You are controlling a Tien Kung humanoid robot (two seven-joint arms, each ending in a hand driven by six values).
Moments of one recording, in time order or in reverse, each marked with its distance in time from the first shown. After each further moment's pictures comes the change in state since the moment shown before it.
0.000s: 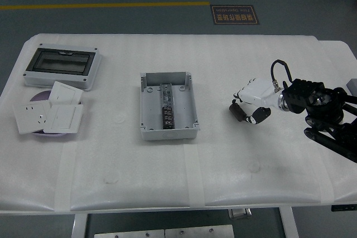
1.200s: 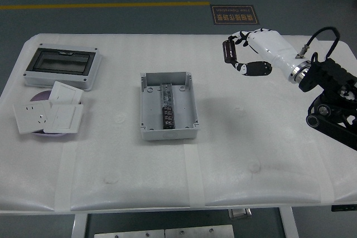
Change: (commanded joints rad) left arm 0.026 -0.018 -0.096 0.000 0.113 -0.001 0.019; right arm -0.015 -0.101 0.148 0.236 0.449 -0.454 -0.150
